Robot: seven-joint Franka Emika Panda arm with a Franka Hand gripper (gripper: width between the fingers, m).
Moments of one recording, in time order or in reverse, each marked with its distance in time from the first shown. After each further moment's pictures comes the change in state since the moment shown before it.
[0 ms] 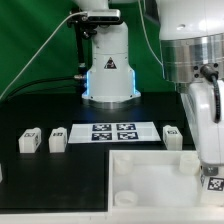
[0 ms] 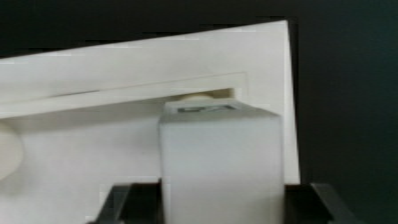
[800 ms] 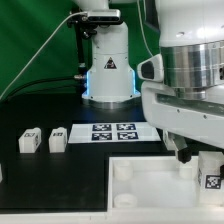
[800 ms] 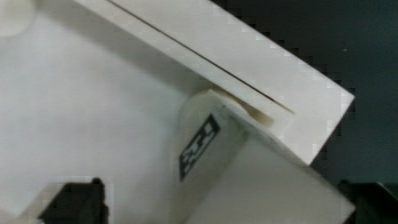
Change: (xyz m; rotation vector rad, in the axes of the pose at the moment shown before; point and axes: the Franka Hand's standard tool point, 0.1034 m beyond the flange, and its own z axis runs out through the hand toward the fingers) arm 0.002 0.008 0.010 0.014 0.015 -0.815
